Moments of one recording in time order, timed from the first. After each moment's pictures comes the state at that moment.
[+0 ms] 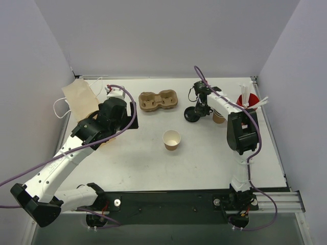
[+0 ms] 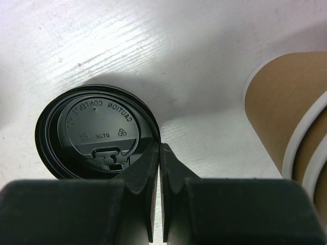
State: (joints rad) left arm -0.65 1.13 1.28 -0.83 -0.44 -0.48; right arm 0.31 2.08 1.61 -0.71 0.29 0.63
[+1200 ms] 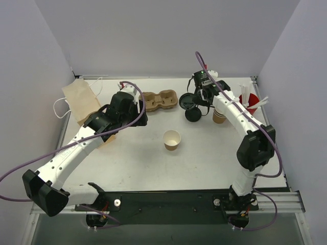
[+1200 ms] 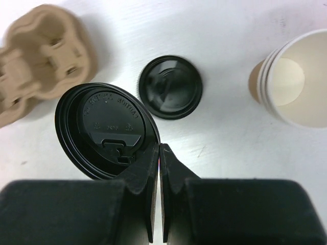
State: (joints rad) left arm -0.62 1.24 1.28 -0.71 -0.23 -0.49; right arm 0.40 1.83 1.67 -0.80 0.32 0.60
